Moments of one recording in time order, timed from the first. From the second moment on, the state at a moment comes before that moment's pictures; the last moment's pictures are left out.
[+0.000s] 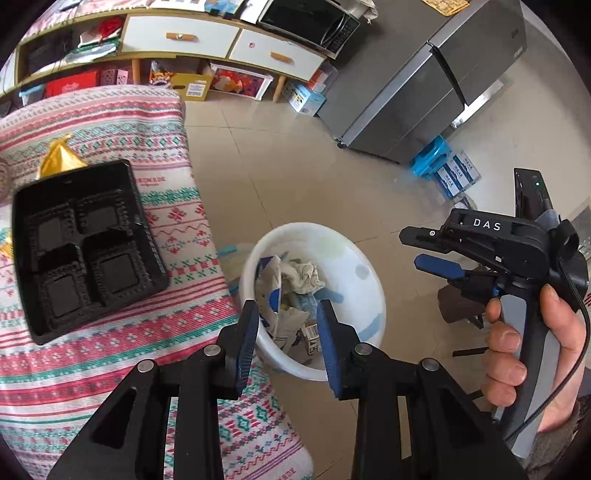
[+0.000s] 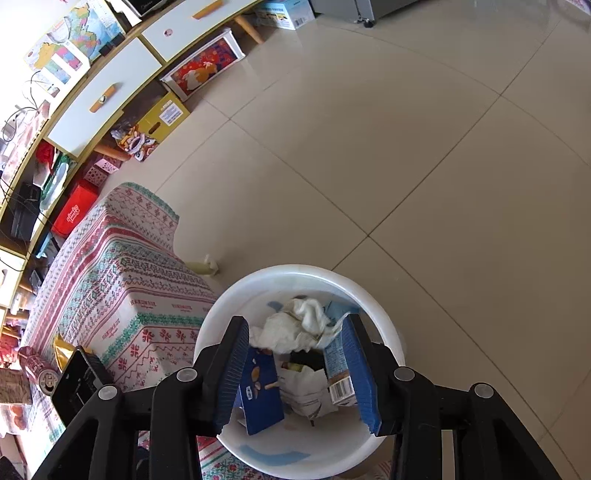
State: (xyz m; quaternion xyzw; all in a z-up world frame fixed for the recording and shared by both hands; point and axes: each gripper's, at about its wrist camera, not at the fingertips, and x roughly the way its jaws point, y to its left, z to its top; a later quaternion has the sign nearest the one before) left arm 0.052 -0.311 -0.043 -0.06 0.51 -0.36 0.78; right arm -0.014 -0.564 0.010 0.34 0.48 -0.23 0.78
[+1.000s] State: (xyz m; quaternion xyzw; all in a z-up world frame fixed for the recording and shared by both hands) left arm 0.247 -0.033 -0.063 -0.34 0.51 -0.08 0.79; right arm 0.072 -0.453 0.014 0.23 0.51 -0.10 0.82
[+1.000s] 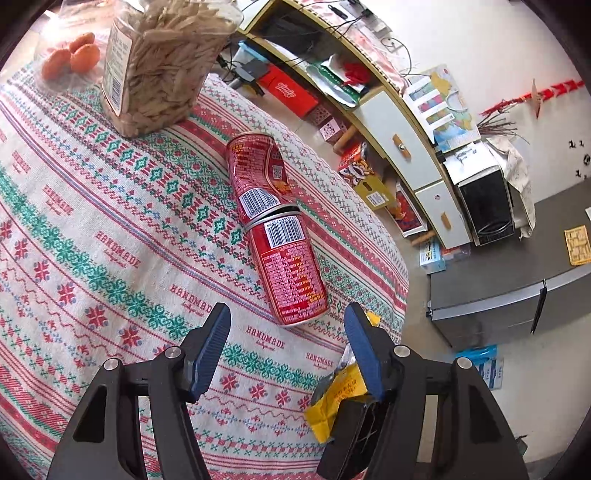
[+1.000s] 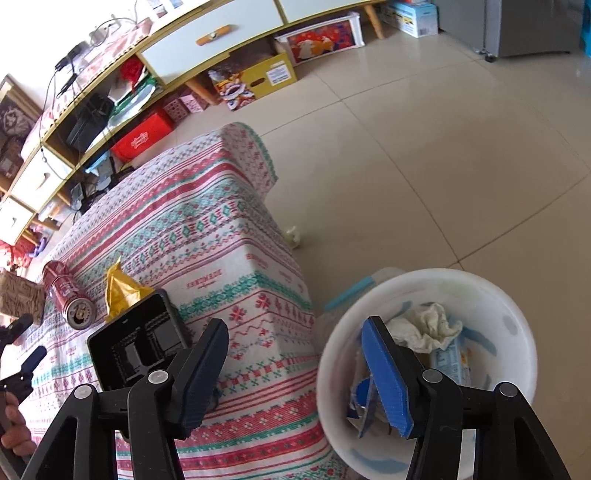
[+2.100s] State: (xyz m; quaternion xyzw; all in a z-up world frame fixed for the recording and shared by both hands) left arm 0.254 -0.054 -0.081 -0.21 0.52 -0.10 0.82; right arm 0.226 -0.292 -0.065 0.15 0.59 0.08 0.79
